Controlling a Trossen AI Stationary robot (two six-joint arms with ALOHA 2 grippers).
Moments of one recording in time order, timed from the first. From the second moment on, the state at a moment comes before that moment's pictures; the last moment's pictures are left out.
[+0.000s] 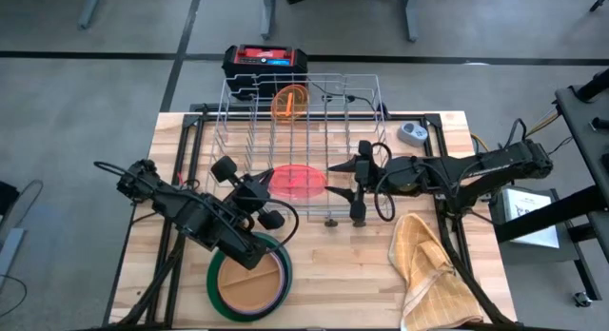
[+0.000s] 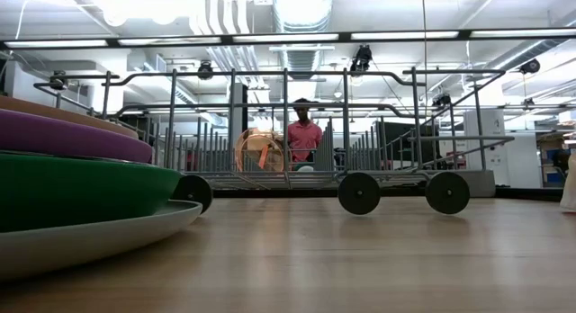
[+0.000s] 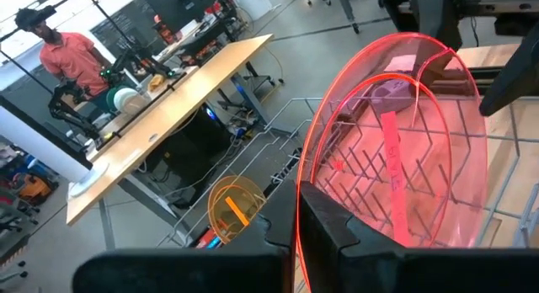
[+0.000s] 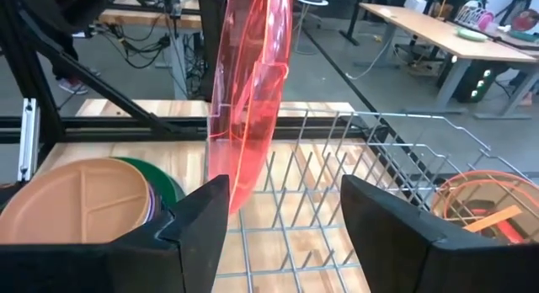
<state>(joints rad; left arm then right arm) -0.53 1.75 2.03 -1.57 -1.30 -0.78 0.21 1.27 1.14 -0.16 0.37 0.00</state>
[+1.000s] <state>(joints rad) -0.29 1.75 1.97 -1.57 -1.38 -0.38 0.21 1.10 1.12 -0.55 0.45 0.08</state>
